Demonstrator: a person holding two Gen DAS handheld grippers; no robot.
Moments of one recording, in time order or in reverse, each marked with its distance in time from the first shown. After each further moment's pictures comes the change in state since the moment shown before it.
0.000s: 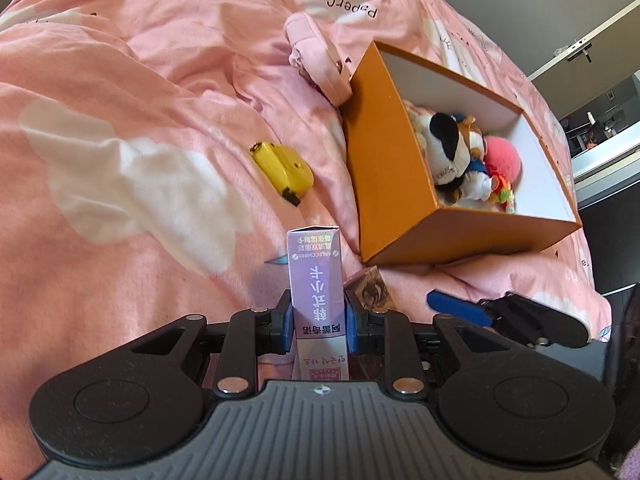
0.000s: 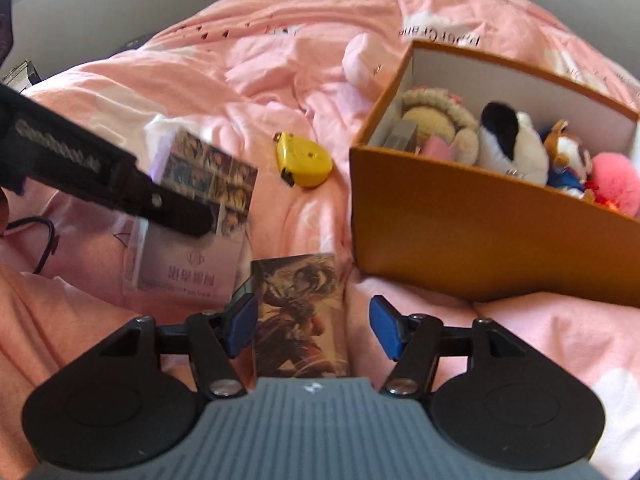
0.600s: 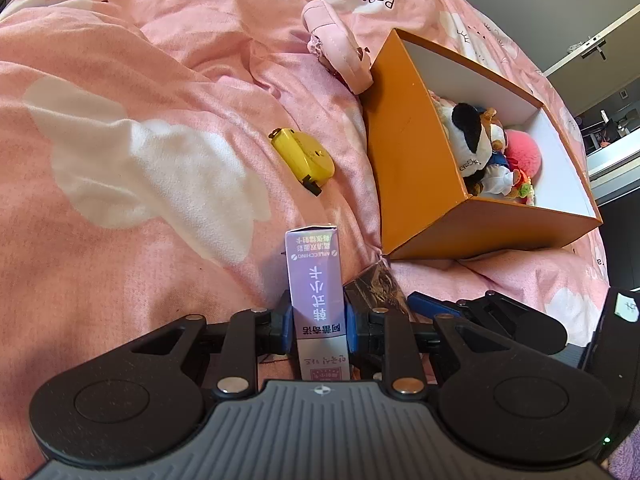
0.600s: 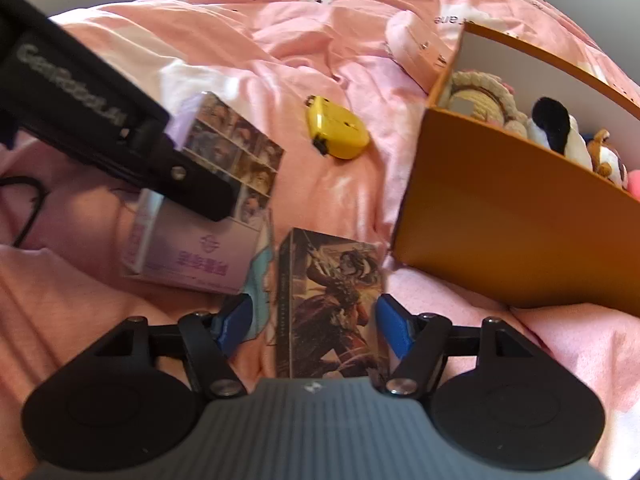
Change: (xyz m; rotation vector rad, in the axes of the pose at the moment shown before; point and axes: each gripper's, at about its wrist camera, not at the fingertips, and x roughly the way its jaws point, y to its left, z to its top) left arm 0.009 0.006 -0.003 -0.012 0.010 0.039; right arm 0.048 0.017 -0.007 -0.069 0.088 -0.021
